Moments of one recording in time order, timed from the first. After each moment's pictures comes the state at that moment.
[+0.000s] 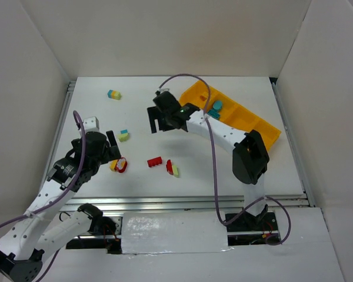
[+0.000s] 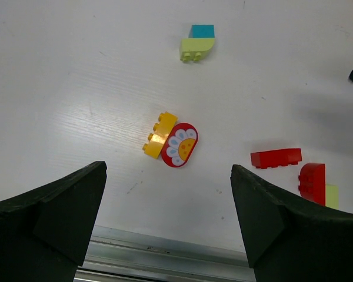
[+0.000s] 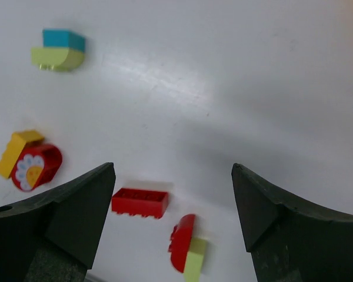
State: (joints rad) left arm -0.47 0.78 0.90 -0.83 -0.48 -0.55; right arm 0.74 1.95 1.74 -0.59 0.18 0.43
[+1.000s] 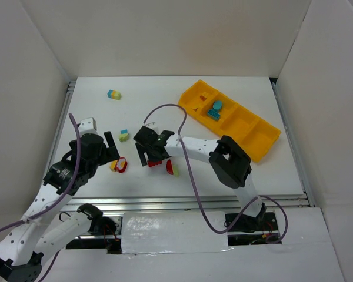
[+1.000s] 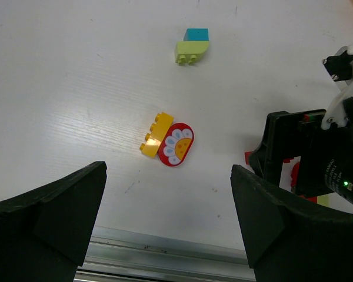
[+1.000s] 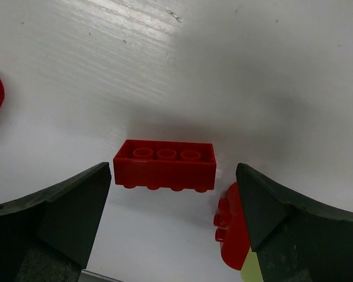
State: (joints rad) left arm -0.46 0.74 0.90 -0.85 -0.49 -0.56; right arm 1.00 2.08 1.60 -0.61 0.28 0.60
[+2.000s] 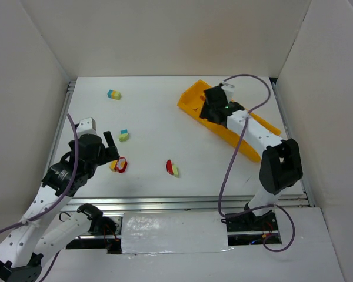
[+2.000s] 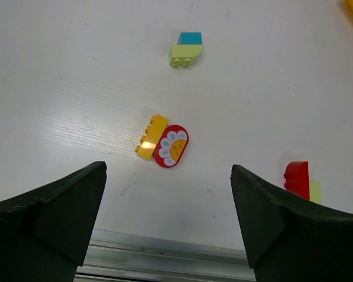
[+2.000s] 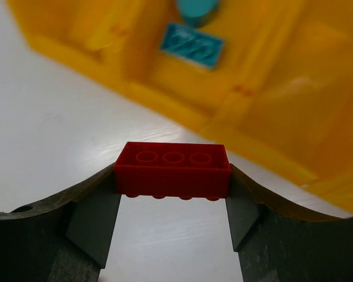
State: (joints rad) left arm -0.46 0.73 0.90 -0.84 -0.47 -0.56; right arm 0.46 1.68 1.36 -0.51 0.40 0.61
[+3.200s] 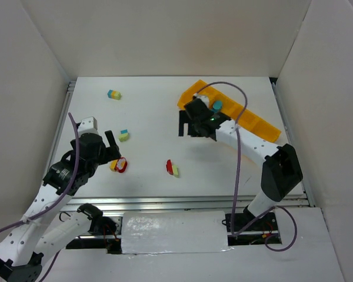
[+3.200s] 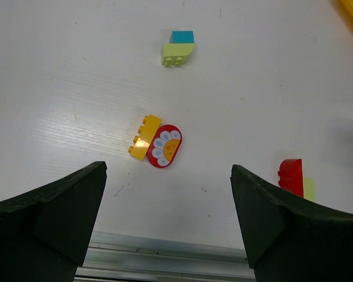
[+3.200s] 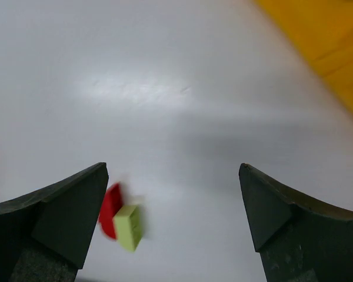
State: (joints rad) left arm -0.46 0.73 0.90 -0.82 -0.44 -0.55; right arm 0.57 1.61 1.31 -0.58 0.32 0.54
